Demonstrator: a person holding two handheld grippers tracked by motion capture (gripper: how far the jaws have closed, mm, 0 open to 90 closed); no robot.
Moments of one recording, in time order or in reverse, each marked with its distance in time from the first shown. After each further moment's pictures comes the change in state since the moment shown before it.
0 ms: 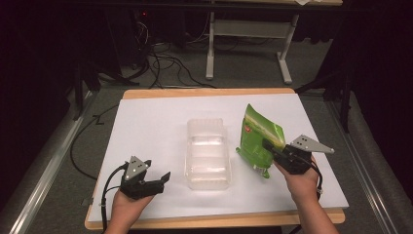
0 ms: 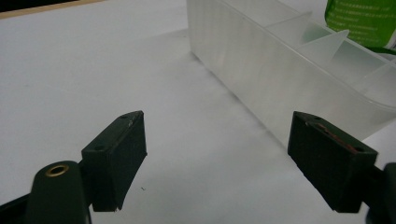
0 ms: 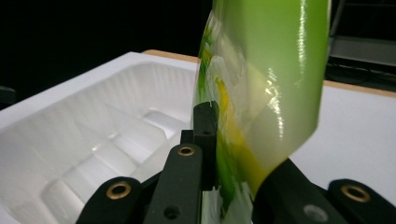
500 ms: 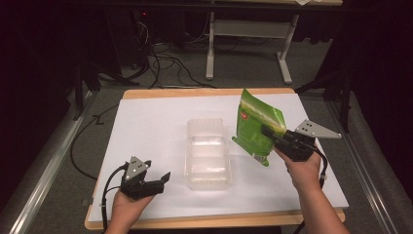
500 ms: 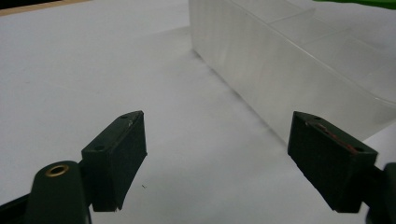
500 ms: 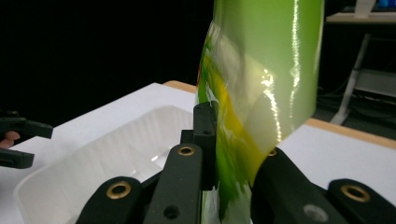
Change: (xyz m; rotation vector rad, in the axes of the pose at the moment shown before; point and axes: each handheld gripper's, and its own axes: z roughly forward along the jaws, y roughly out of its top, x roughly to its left) left arm 0.000 -0.002 0.002 0.008 0.009 0.001; right arm -0.003 0.043 0.003 -0.090 0.095 -0.033
